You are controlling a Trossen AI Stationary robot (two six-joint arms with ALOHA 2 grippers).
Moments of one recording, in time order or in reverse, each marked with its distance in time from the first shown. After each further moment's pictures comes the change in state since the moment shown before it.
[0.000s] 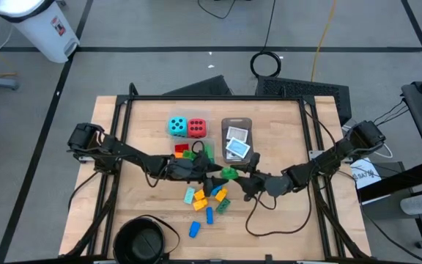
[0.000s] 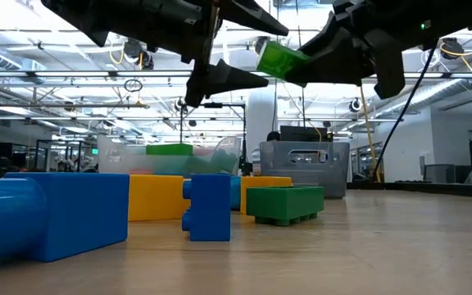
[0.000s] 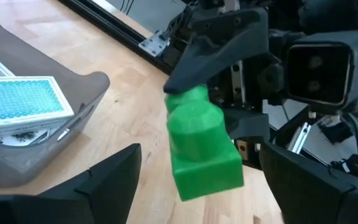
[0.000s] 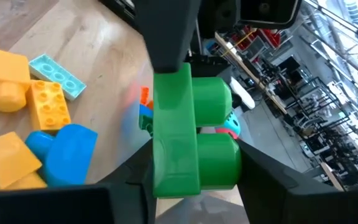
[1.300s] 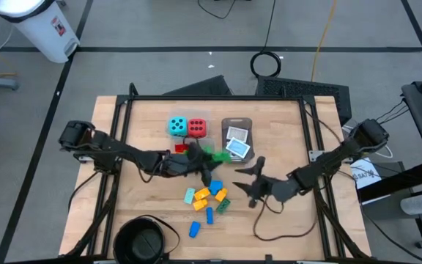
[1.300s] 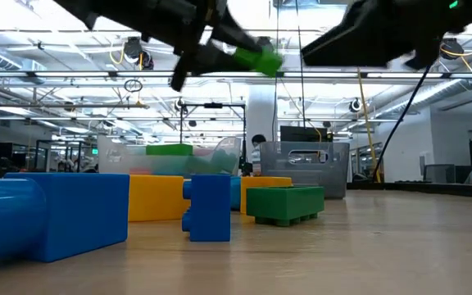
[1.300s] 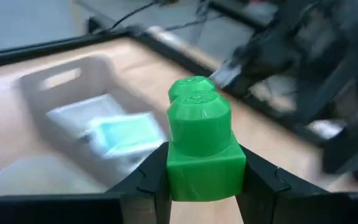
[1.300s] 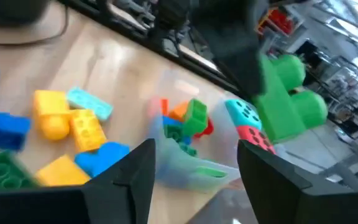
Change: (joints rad) left arm 0.005 -0.113 -0.004 -0.180 -0.269 0.085; right arm 0.076 -0.091 -0.016 -0.075 0.029 0.232
